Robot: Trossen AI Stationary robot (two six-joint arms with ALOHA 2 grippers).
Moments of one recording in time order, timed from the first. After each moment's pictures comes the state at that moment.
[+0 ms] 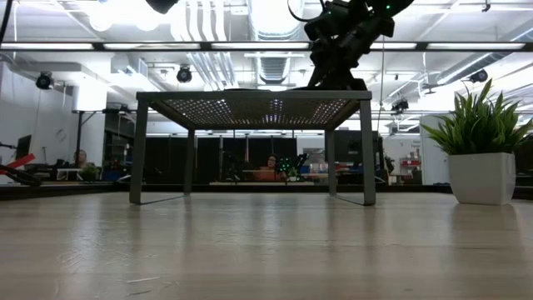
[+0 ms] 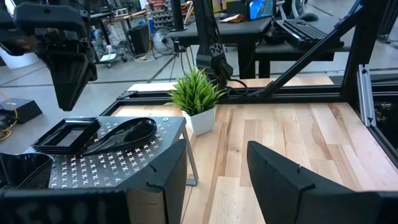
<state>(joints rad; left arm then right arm) -0.51 1.34 0.86 0.28 -0.74 -0.06 -0.55 1.58 1.40 -0.76 -0.47 0.52</state>
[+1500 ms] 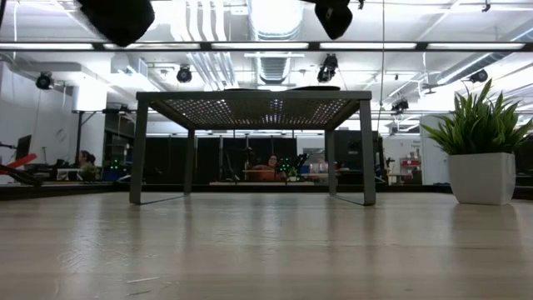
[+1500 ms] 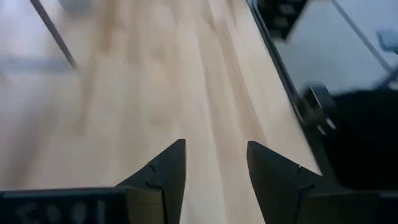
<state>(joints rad) -0.60 1.30 0.86 -0.16 -0.32 -0.39 0.12 1.36 1.06 -0.11 -0.05 0.18</state>
